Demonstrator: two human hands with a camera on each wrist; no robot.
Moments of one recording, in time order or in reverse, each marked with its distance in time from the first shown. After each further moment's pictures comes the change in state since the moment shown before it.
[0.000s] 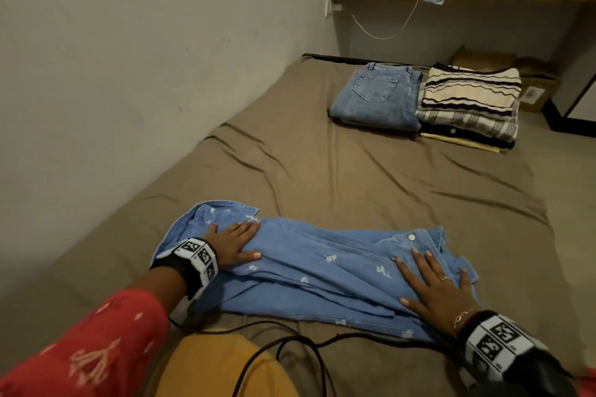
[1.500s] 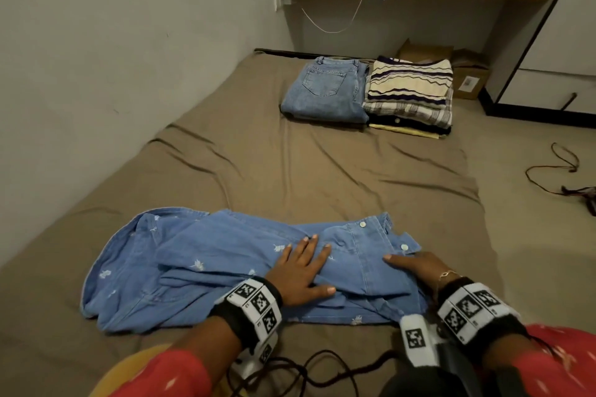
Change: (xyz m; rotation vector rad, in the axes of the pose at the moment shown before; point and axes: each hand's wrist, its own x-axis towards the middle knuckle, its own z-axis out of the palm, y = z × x) left_hand 0.010 0.193 0.003 -0.123 0.117 0.457; right_hand -0.001 0.054 0.006 1.739 0.183 0.276
